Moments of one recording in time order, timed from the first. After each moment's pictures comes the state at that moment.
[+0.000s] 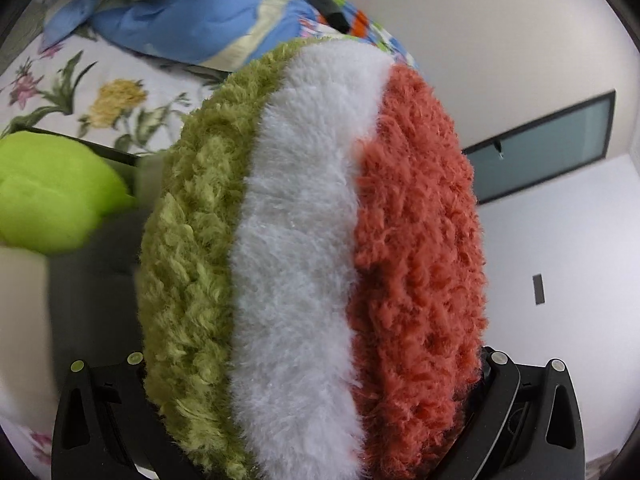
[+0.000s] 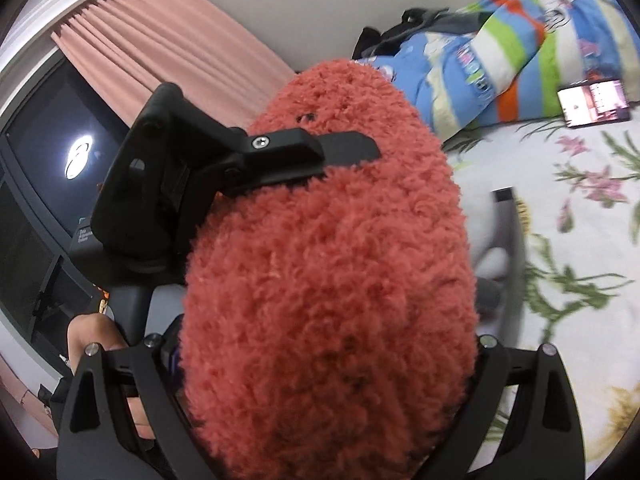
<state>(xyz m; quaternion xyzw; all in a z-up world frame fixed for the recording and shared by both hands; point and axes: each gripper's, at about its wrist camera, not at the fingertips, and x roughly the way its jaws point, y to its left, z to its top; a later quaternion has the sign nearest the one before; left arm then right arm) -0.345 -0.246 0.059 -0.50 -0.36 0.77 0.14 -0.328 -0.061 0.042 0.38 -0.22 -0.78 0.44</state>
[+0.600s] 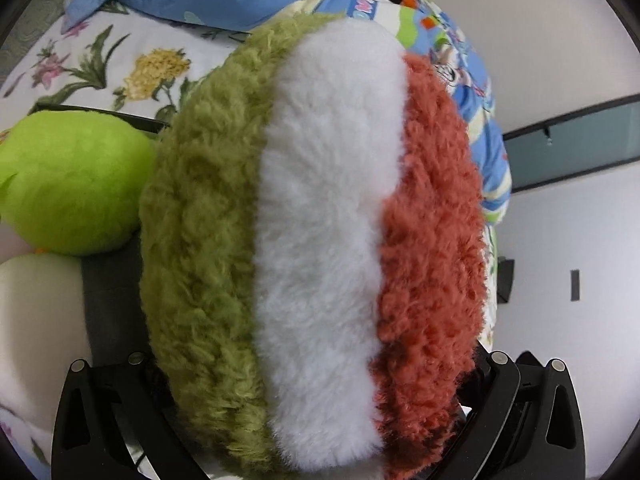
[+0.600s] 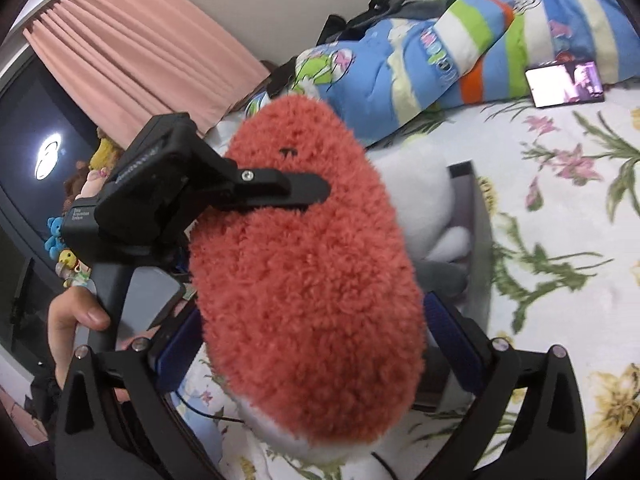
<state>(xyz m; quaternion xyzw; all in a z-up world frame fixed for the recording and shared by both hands) -0.333 -0.234 0.044 -0.57 -0.32 0.75 0.07 -0.323 -0.036 0.029 0.40 -0.20 -0.80 0.39</state>
